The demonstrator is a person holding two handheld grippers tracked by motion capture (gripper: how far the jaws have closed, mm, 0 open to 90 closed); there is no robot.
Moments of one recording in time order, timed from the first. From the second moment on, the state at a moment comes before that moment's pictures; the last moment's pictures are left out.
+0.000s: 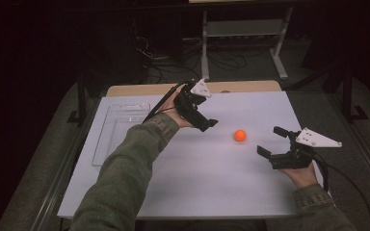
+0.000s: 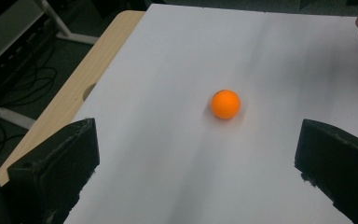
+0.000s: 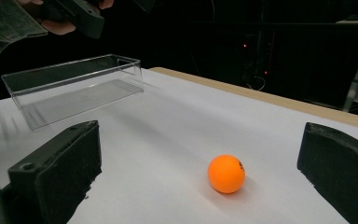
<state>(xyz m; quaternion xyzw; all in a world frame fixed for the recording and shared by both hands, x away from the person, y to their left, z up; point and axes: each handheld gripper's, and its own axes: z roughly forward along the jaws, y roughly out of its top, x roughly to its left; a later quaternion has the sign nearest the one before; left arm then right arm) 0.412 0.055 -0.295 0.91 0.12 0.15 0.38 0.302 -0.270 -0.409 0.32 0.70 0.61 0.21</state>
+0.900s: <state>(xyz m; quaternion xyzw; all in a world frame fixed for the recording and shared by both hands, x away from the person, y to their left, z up) 0.422 0.025 -0.297 0.92 0.09 0.14 0.36 0.302 -0.267 -0.409 0.32 0.70 0.61 0.21</state>
